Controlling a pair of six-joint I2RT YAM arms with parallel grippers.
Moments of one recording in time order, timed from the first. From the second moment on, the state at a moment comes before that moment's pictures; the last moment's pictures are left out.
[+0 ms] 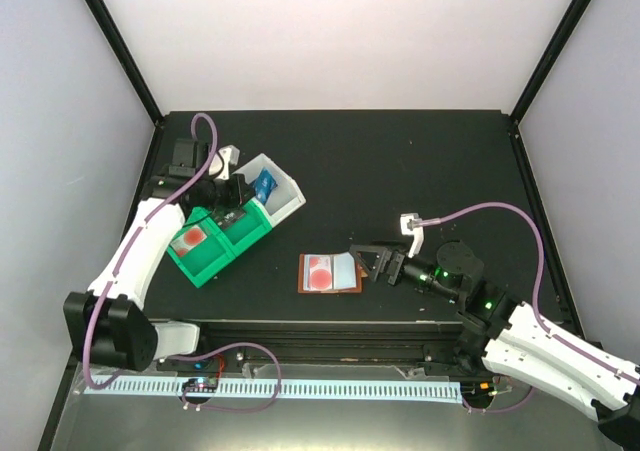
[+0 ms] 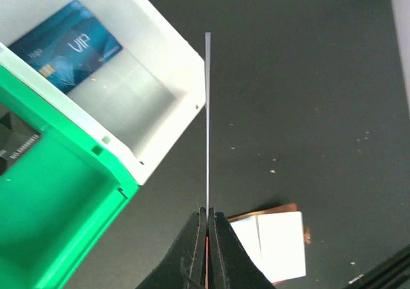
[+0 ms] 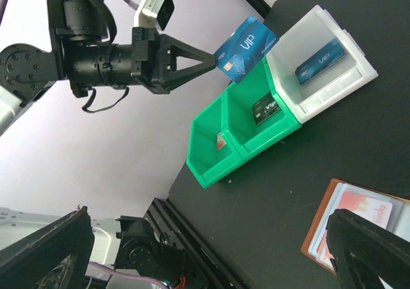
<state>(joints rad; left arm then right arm) -0.12 1.25 1.10 -0.73 0.47 -0.34 0.91 0.61 0.46 0.00 -0.14 0.86</state>
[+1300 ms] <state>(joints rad) -0.11 1.86 1.47 -0.80 0.25 -0.15 0.91 0.65 0.50 -0.03 -0.08 0.83</state>
